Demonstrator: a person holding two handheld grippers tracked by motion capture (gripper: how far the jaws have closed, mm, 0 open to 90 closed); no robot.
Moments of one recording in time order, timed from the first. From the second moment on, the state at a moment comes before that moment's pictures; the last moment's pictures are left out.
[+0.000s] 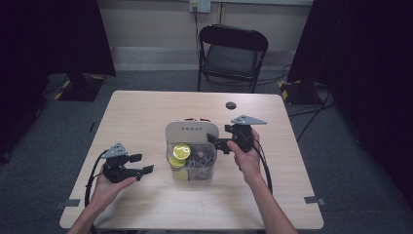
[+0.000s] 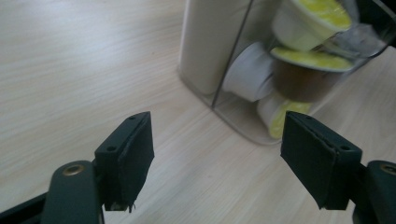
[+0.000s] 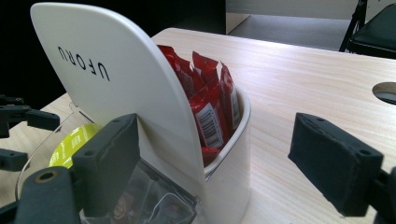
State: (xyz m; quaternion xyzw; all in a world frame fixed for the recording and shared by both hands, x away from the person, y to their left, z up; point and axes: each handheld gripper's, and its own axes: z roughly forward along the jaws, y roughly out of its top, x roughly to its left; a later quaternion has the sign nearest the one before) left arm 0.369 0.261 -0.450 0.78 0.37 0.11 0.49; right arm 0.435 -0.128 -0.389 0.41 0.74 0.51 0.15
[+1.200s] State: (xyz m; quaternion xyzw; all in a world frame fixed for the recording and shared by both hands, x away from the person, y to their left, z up) left arm 0.390 0.194 -0.391 0.79 0.29 0.10 0.53; right arm 0.439 -0.128 -0.390 0.41 0.74 0.52 0.14
